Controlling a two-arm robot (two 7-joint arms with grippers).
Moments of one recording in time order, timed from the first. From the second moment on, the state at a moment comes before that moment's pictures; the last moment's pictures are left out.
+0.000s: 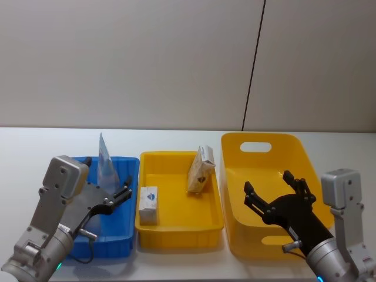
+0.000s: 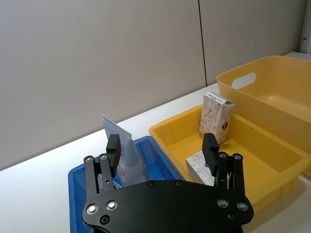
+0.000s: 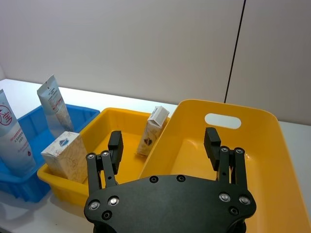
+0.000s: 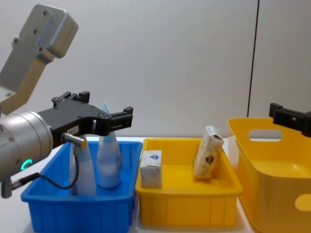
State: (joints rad) left arm -0.24 0.38 0.45 -1.63 -0.20 0.01 -0.01; right arm -0.01 0.34 -0.23 -1.77 0.29 0.03 0.07
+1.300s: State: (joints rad) left arm -0.24 0.38 0.45 -1.63 -0.20 0.01 -0.01; right arm -0.01 0.34 -0.23 -1.77 0.29 0.03 0.07
